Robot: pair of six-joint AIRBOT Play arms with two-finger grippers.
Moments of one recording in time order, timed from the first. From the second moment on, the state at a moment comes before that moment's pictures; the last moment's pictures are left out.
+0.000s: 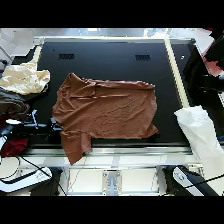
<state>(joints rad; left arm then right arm) 0.53 -1.28 0.54 0.80 -1.12 -1.17 -0.36 -1.00 1.39 -1.25 1.38 1.30</state>
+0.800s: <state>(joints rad) 0.52 -1.29 0.54 0.78 -1.19 -1.14 -0.36 -0.92 0.33 -0.84 1.14 1.47</state>
